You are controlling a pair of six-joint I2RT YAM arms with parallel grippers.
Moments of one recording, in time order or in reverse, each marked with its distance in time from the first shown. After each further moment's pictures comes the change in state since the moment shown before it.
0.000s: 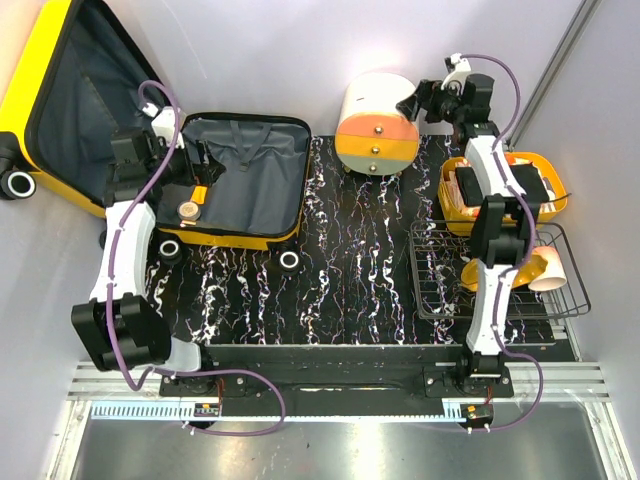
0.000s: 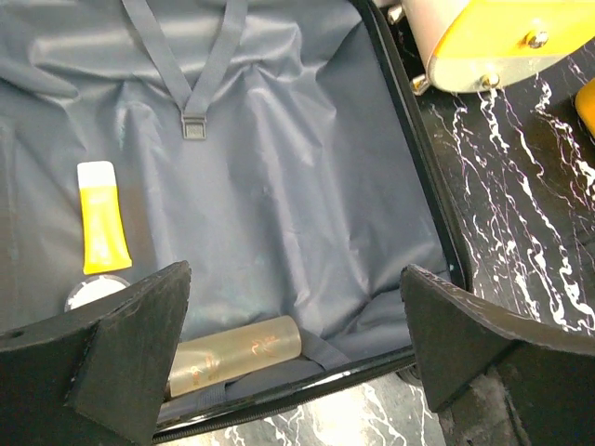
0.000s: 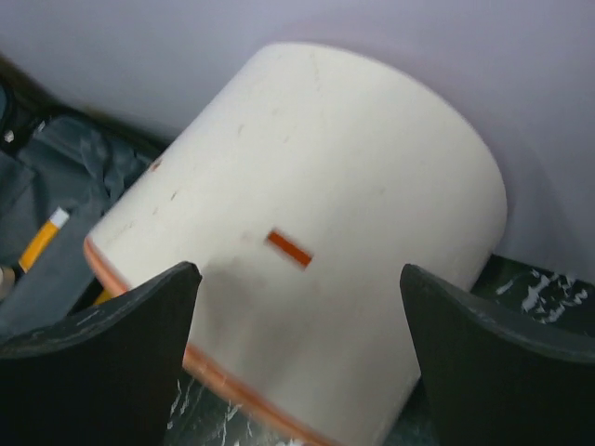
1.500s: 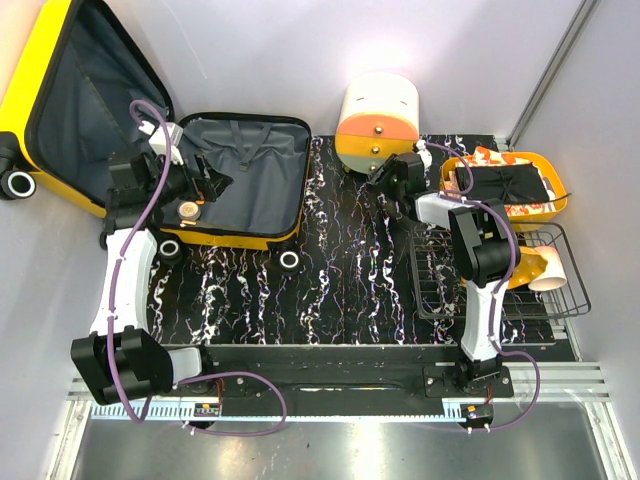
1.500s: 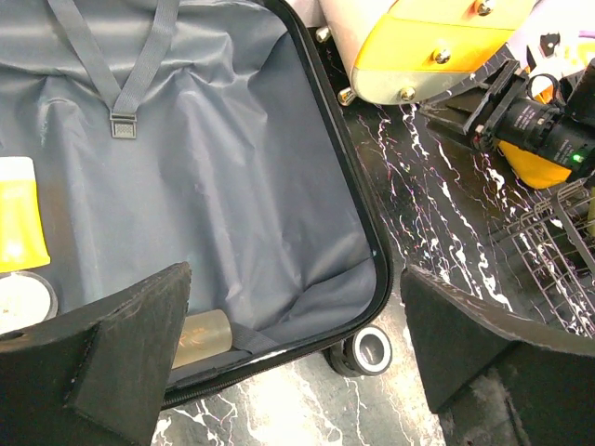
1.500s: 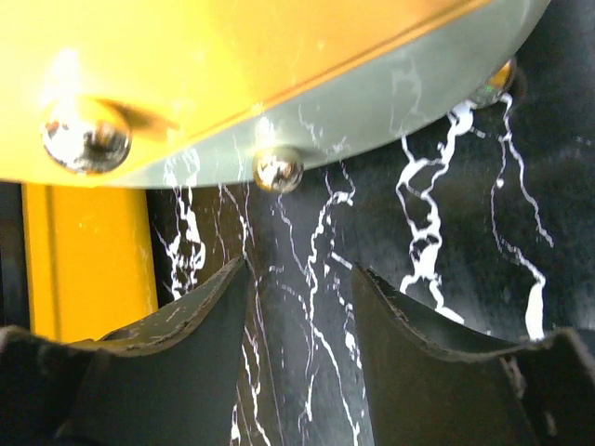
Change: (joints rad) left arm 0.002 -0.199 -0.220 0.153 0.103 -0.152; right arm 0.283 -0.291 -0.978 0.400 0.640 0.578
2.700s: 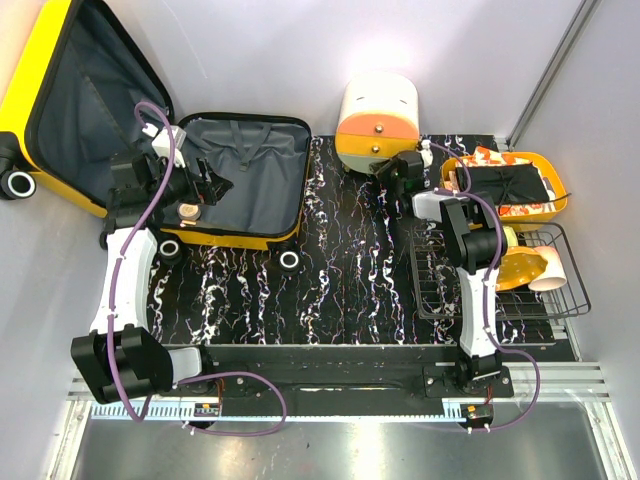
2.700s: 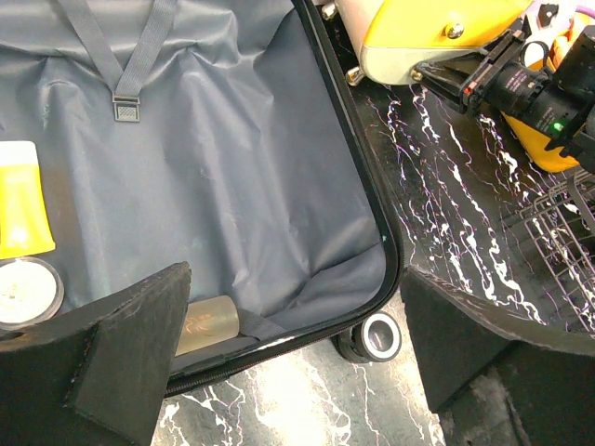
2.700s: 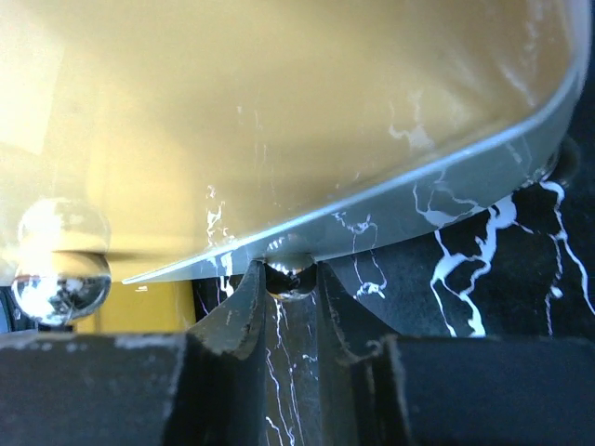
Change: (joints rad) left arm 0.000 0.007 0.000 -0.054 -0.007 0.050; right arm -0.031 0.192 0.138 0.180 -0.012 0.152
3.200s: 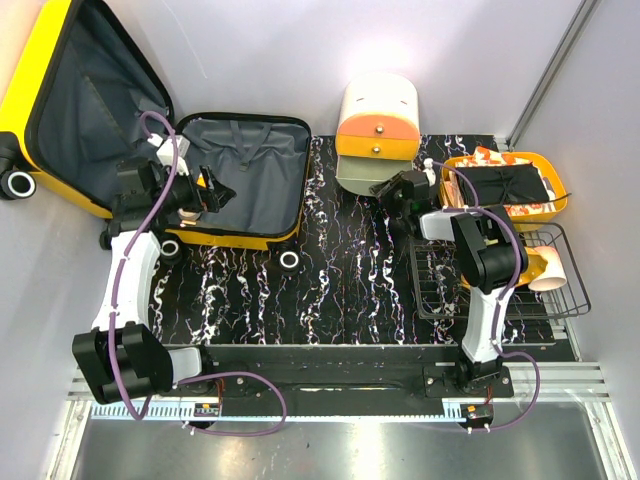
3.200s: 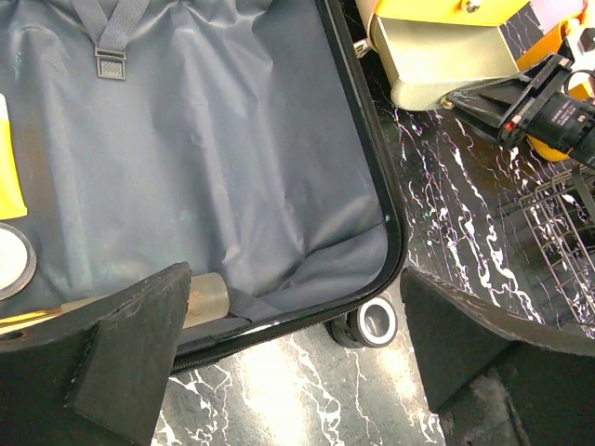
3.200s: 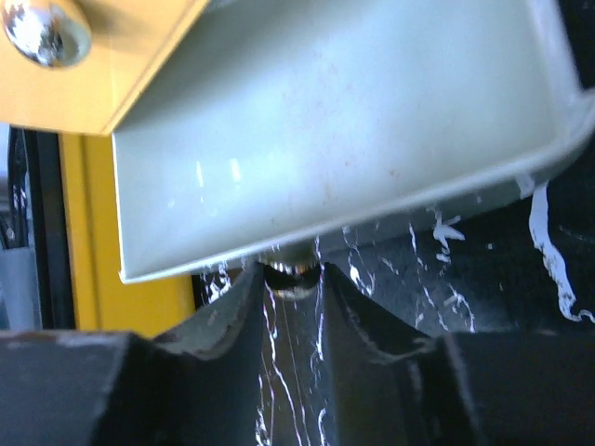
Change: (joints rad) left arm 0.000 -0.001 -0.065 0.010 -0.002 -0.020; right arm 0.031 -0.238 -0.351 0.055 -0.039 0.004
